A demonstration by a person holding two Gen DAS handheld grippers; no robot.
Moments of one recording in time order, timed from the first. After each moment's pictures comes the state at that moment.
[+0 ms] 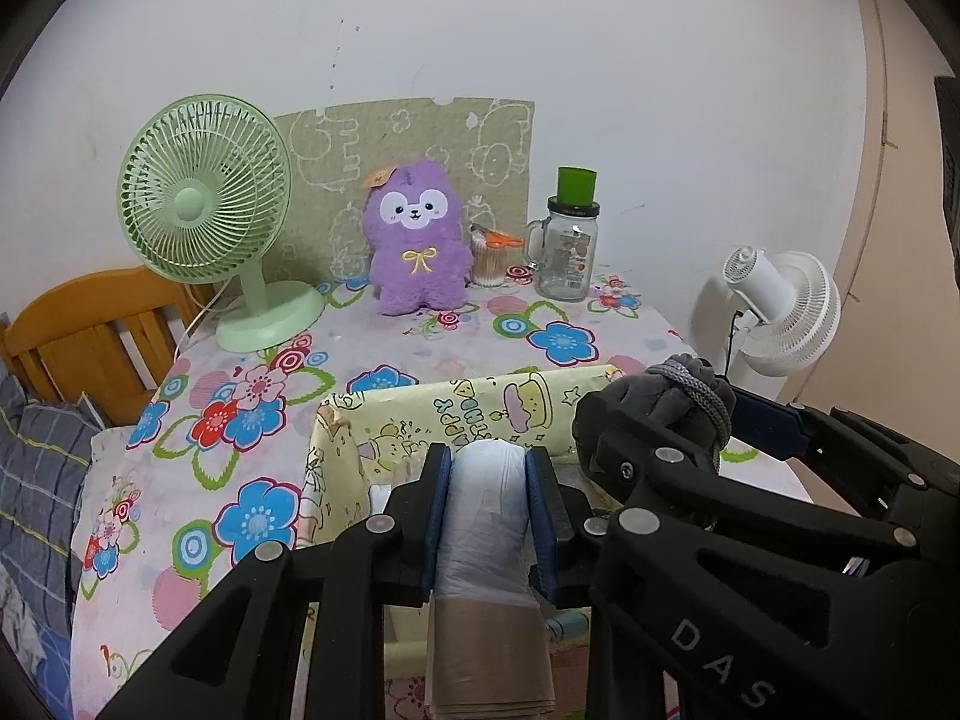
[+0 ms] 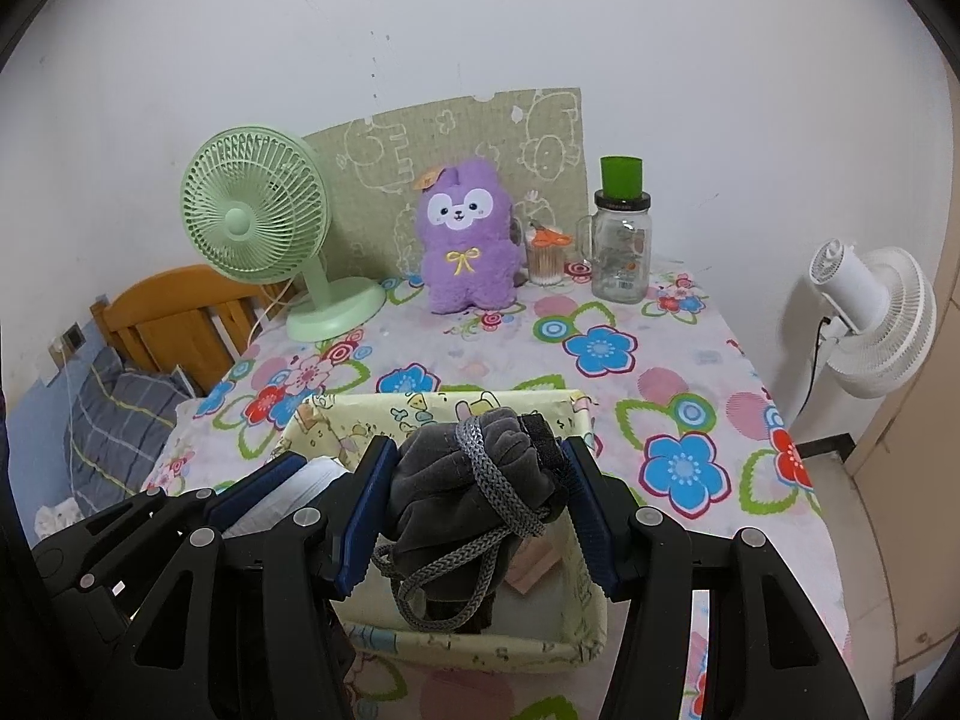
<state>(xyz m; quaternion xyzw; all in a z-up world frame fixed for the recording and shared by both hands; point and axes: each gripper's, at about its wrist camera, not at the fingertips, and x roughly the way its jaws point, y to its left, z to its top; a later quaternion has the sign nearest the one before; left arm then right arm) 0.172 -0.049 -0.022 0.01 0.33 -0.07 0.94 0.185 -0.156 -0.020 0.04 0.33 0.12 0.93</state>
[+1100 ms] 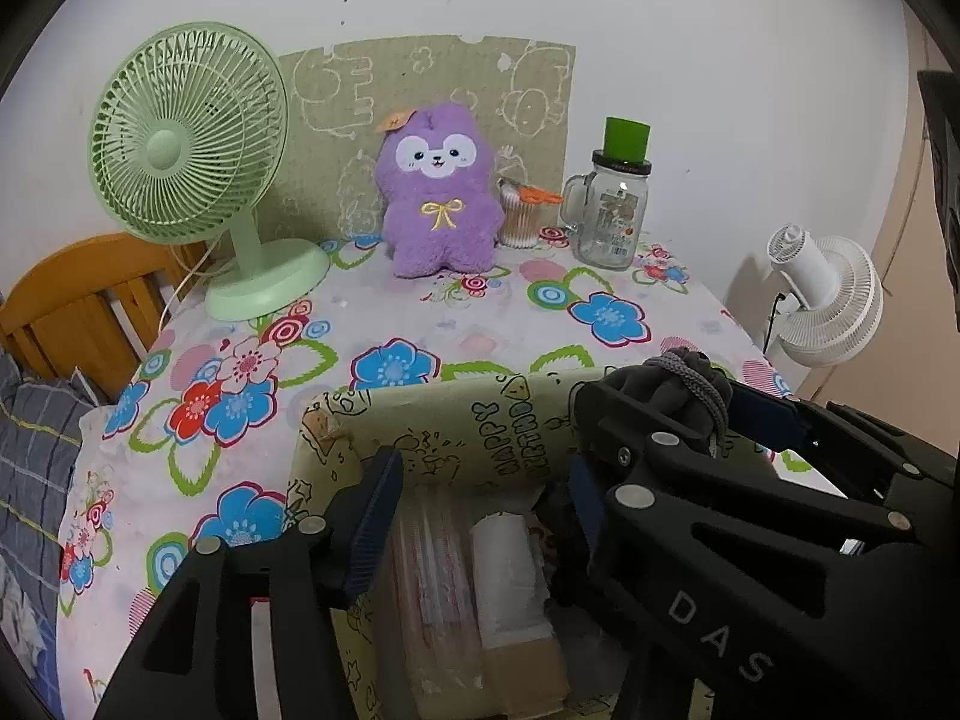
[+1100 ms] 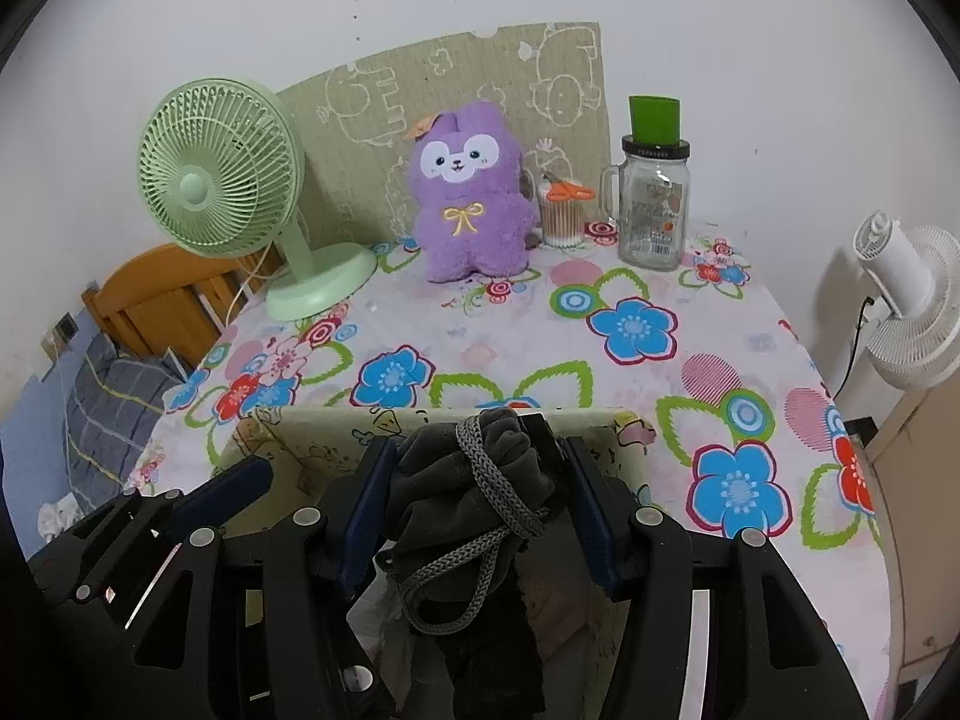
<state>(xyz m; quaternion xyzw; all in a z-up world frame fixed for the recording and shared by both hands) 0.232 -0.037 -0.058 0.00 0.37 -0.04 0.93 0.255 -0.141 -0.062 0.05 0.38 0.14 0.91</state>
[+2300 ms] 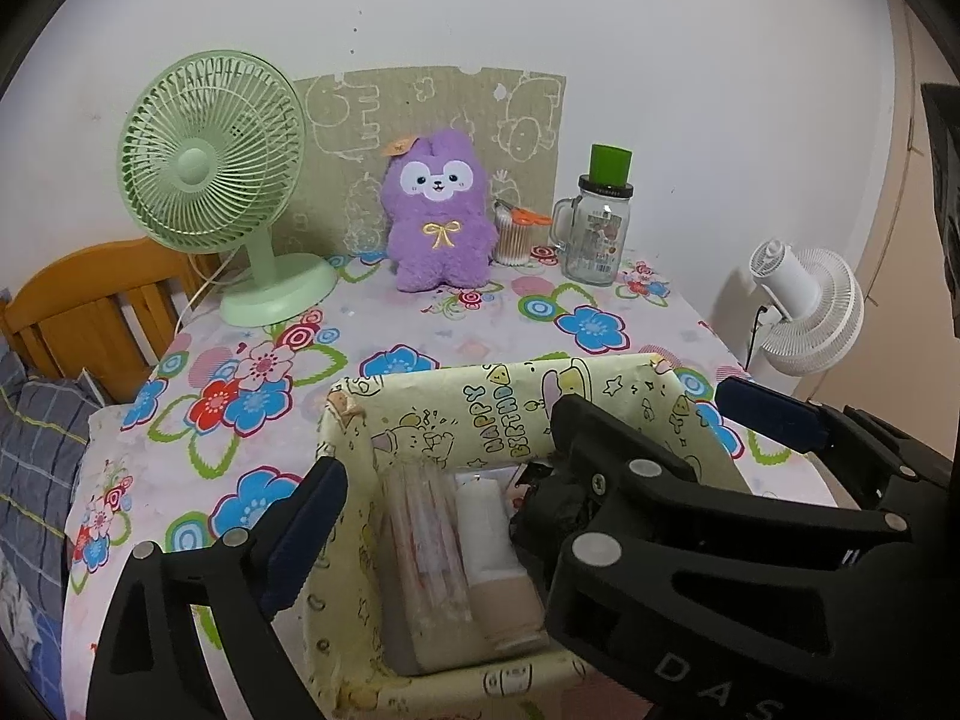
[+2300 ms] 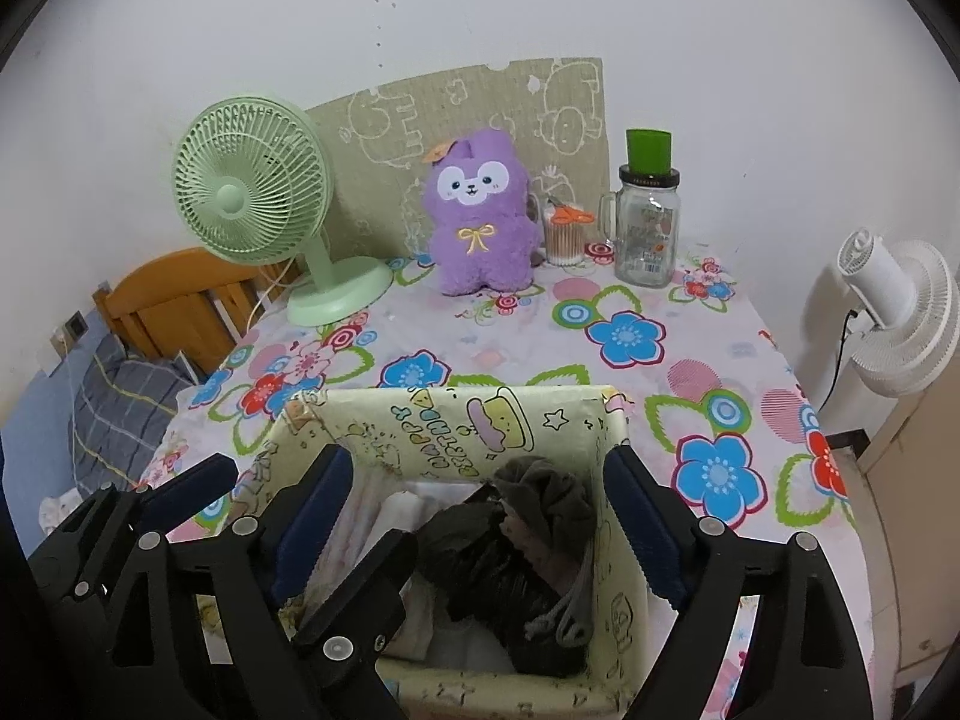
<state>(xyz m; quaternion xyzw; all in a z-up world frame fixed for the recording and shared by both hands) 0.192 -0.037 -0.039 0.00 0.35 -0.05 0.94 0.211 -0.143 -0.037 0.04 0.35 0.14 0.92</state>
